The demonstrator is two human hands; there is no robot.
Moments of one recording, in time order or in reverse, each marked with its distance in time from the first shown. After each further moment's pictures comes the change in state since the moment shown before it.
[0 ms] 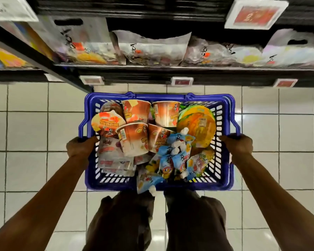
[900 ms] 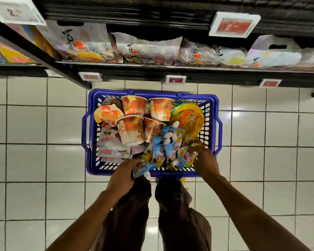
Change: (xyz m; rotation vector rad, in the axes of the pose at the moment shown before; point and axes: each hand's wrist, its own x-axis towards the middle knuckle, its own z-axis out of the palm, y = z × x) left_hand -0.116 -0.098 0.014 0.796 -0.767 0.659; right_hand -0.073 0.049 0.003 -0.716 -0.380 -0.565
